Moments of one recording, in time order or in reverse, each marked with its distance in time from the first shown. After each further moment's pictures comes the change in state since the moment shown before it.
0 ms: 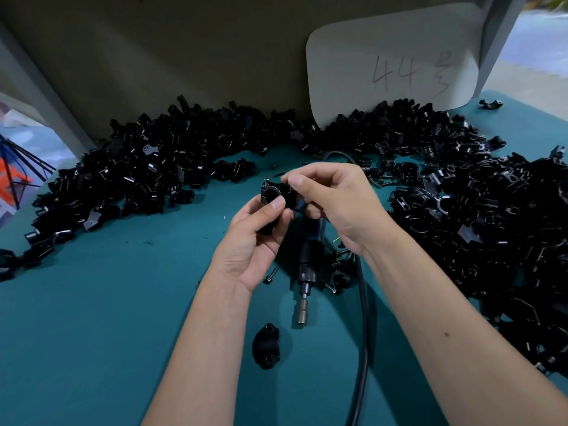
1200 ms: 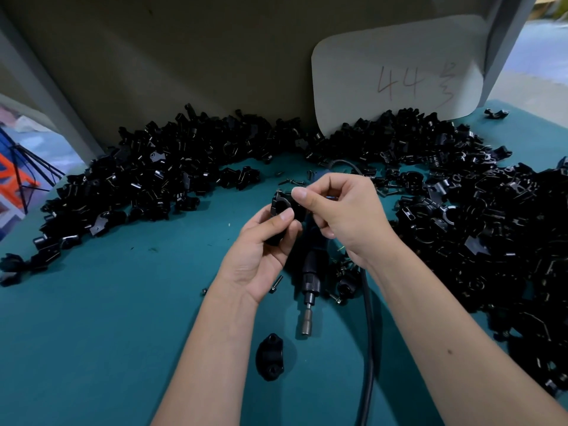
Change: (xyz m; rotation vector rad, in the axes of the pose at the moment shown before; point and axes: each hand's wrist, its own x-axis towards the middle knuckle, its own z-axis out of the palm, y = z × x) left_hand -0.001 -0.001 0.001 0.014 -0.018 -0.054; right_hand -0.003 0.004 -0.002 0.021 0.073 0.026
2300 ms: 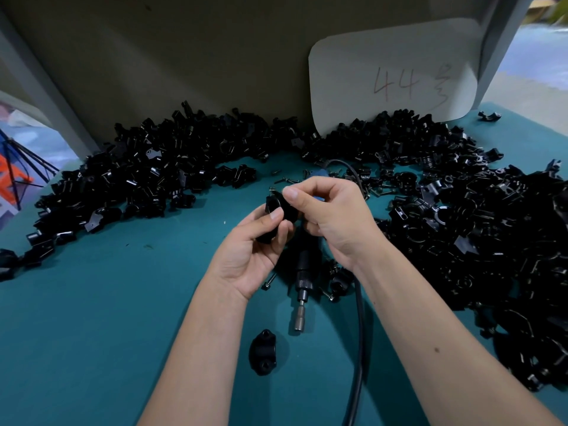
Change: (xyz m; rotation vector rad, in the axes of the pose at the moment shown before) left_hand -0.004 0.005 0.000 -0.039 -0.008 -0.038; right_hand -0.009 -0.008 0.011 0.134 -0.043 0.069
